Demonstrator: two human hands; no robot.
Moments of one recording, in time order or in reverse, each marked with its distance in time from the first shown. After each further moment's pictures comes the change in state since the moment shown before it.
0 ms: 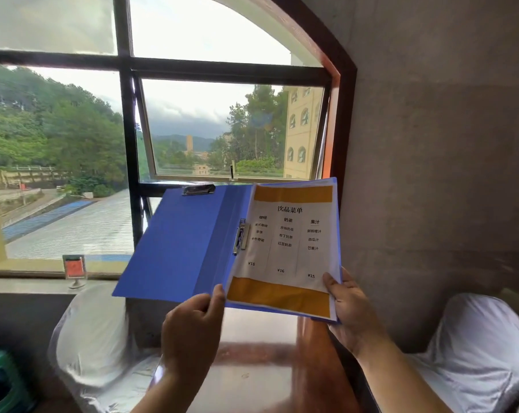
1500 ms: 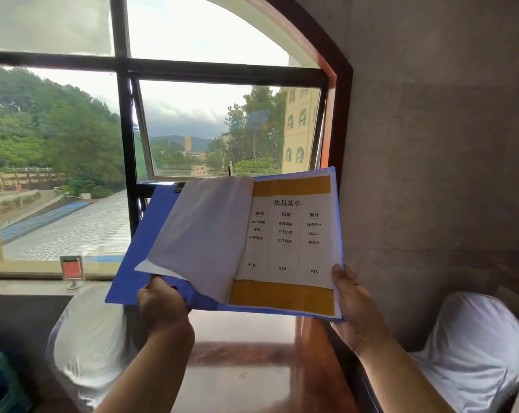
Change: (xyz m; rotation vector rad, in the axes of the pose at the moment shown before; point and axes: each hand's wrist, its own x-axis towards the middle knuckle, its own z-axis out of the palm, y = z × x) left_hand 0.052 0.005 -0.010 -1.035 0.309 -0.895; right_hand -0.005 -0.011 -0.007 0.051 -0.086 -0.095
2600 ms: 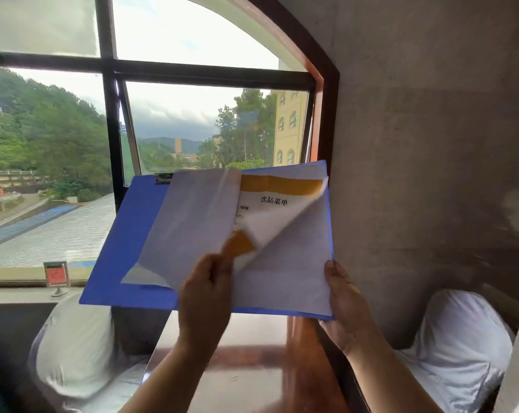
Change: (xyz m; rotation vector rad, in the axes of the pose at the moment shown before) left_hand -0.048 -0.039 0.024 0.763 -0.480 0.968; right_hand -0.010 -0.010 0.008 0.000 0.127 -0.018
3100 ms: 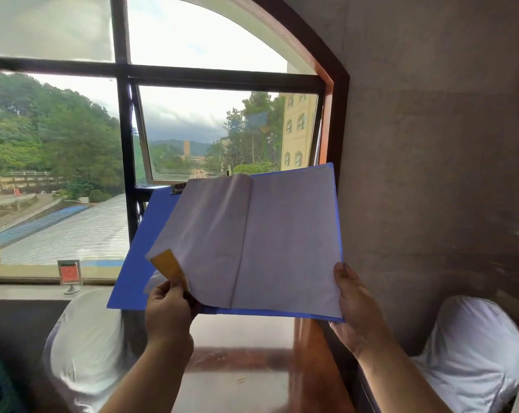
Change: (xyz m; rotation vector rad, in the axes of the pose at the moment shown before) left_hand 0.013 -0.054 -0.038 -0.675 0.184 -0.816; right_hand 0.009 0.006 -0.005 -0.019 -0.055 -0.017
